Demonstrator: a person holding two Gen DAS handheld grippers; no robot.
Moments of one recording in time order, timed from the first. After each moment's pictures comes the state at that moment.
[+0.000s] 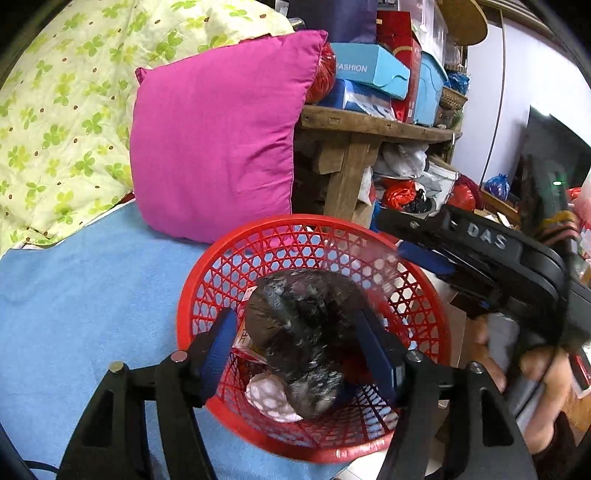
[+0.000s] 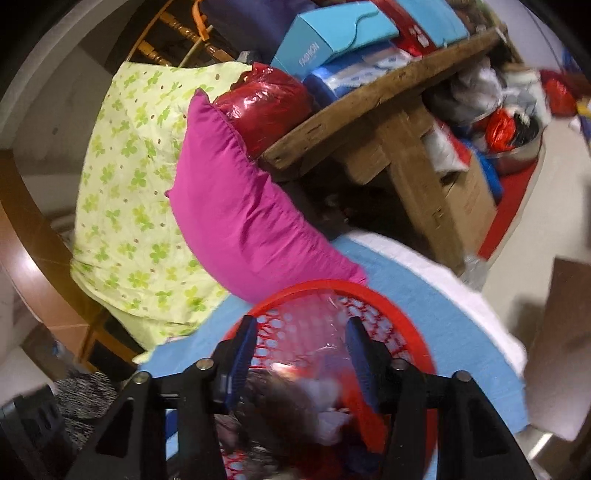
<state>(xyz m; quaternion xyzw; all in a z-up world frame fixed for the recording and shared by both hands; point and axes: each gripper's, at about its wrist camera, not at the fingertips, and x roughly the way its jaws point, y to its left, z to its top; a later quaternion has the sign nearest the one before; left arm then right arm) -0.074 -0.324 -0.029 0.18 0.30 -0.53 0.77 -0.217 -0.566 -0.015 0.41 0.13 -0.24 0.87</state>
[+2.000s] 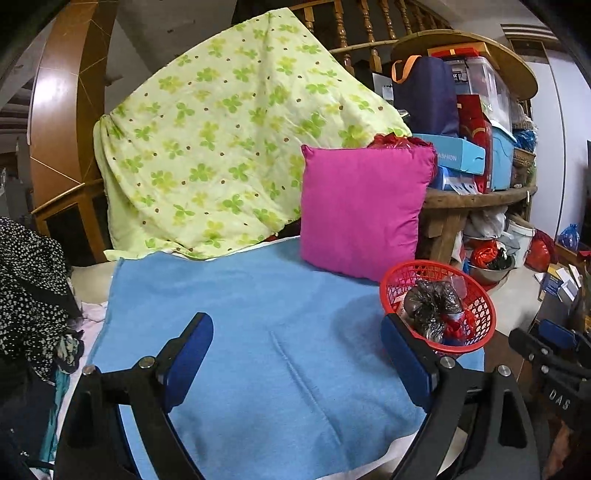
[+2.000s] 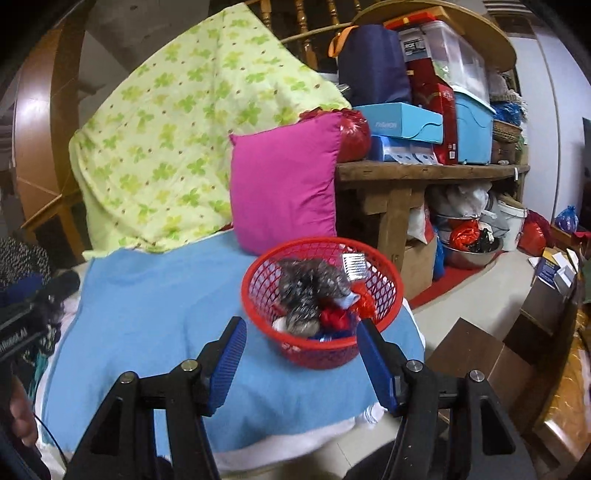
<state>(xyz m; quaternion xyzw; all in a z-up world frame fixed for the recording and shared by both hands) -0.084 -0.090 0.060 0.13 0.19 -0.36 0.90 -0.280 -0.301 0.068 0.14 0.23 -0.34 0.90</state>
